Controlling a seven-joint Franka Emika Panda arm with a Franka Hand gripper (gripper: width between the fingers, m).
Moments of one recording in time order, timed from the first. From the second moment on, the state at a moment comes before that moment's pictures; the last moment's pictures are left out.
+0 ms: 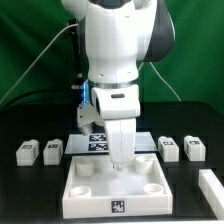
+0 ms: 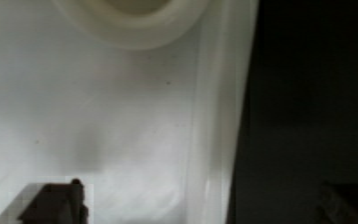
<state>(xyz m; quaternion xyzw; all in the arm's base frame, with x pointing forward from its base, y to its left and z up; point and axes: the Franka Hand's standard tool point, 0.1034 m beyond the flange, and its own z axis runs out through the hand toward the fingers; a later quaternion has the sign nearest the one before) 0.433 0.003 0.018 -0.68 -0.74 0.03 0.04</state>
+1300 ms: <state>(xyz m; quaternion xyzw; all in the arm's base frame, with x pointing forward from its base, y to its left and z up) 0.433 0.002 0.018 -0.68 -0.73 0.03 0.04</state>
